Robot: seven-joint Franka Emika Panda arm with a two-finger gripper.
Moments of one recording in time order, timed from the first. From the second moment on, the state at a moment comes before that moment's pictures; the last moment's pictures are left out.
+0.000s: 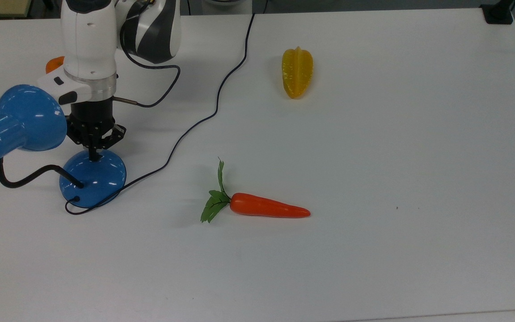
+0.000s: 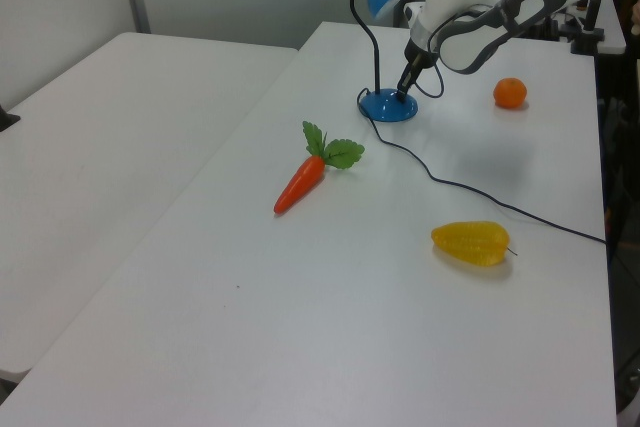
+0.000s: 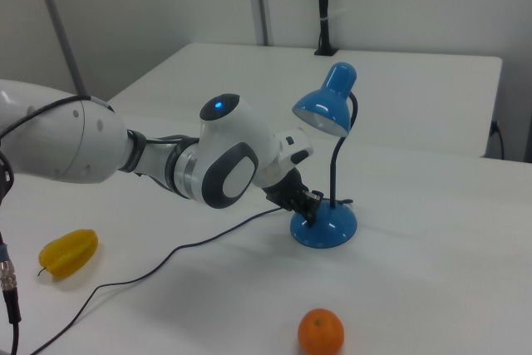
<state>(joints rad) -0.08 0.46 -0.19 -1.84 -0.08 2.73 -0.18</state>
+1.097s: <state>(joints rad) -0.09 0.46 -0.19 -1.82 -0.08 2.73 -0.18</state>
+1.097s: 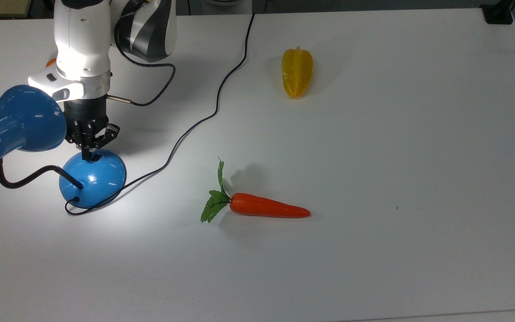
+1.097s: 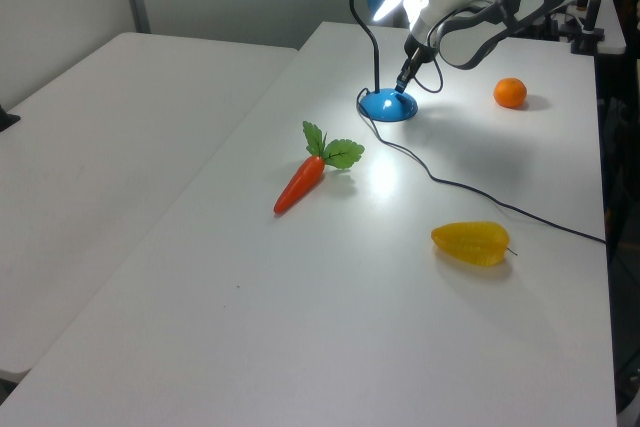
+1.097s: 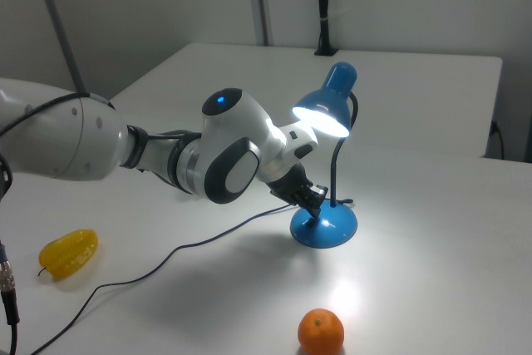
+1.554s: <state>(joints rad) -0.07 0.37 -0.18 -1.81 -0.08 2.52 -0.18</state>
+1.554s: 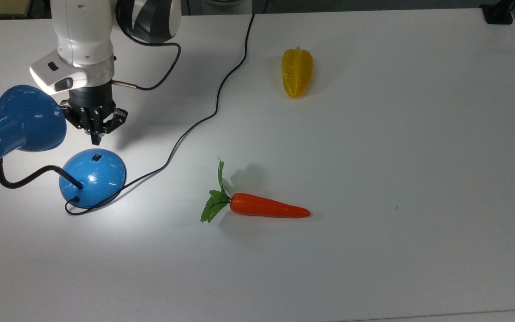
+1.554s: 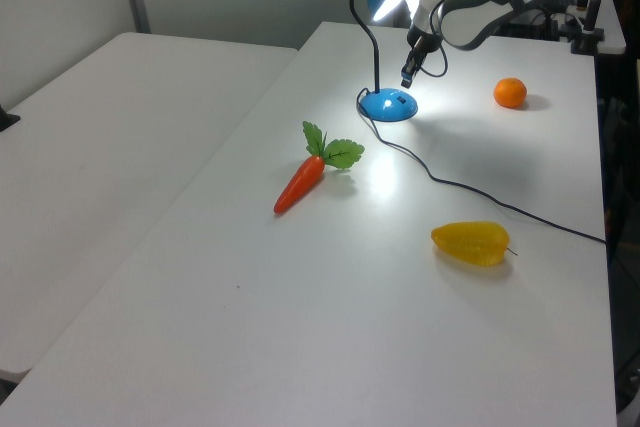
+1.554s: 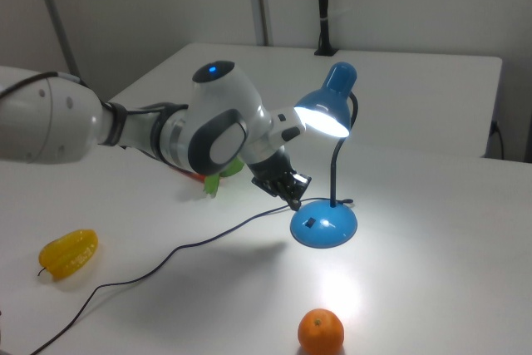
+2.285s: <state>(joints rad) -0.04 0.12 -0.18 -1.73 0.00 1.95 -0.18</state>
